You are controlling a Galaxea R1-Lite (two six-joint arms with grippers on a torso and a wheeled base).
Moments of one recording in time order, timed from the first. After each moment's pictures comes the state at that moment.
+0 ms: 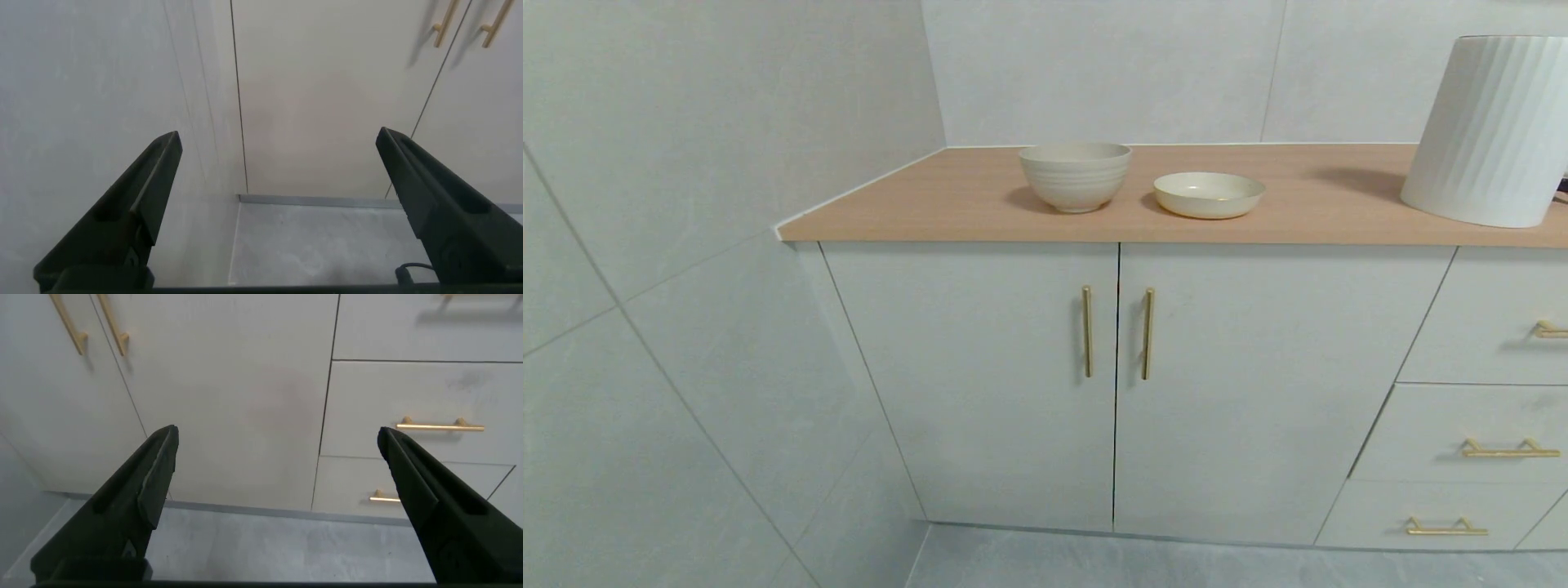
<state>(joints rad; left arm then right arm) 0.00 0.00 0.00 0.00 -0.02 0.00 0.00 0.00 0.00 0.00 0.04 0.02</state>
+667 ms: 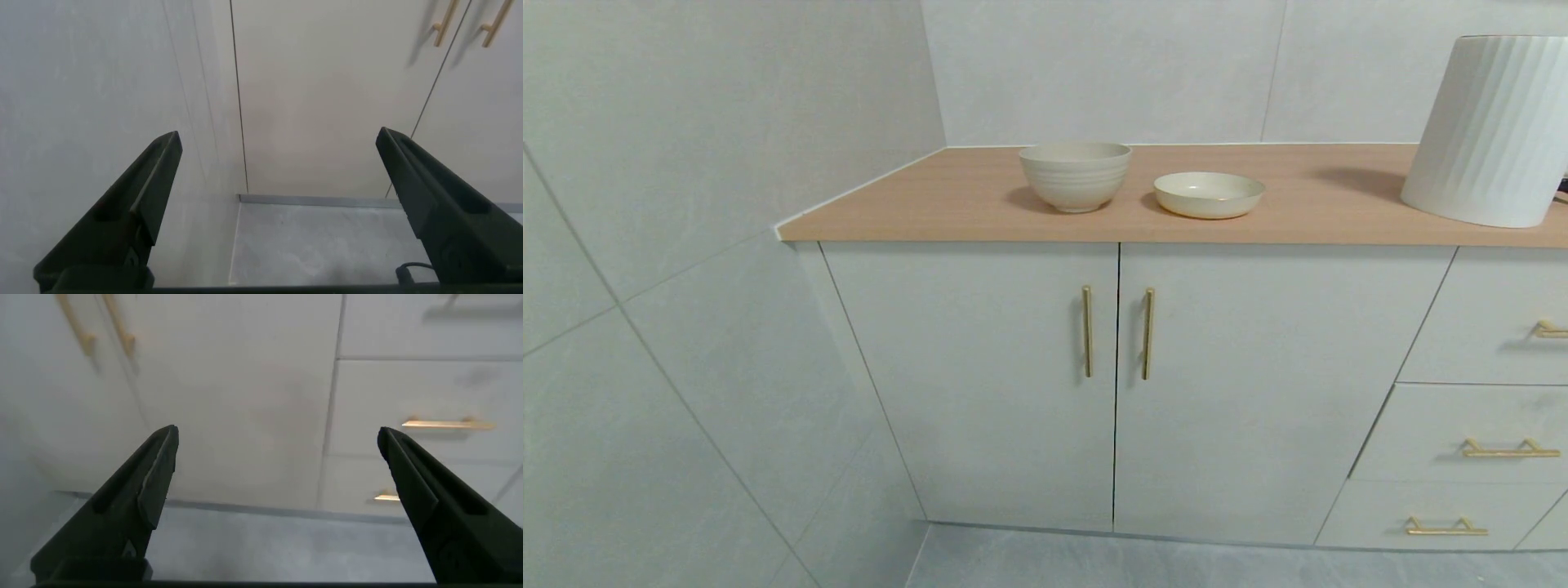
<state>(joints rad) 0.00 0.00 0.00 0.00 -0.02 0.00 0.00 0.00 -0.02 0.01 0.06 0.05</state>
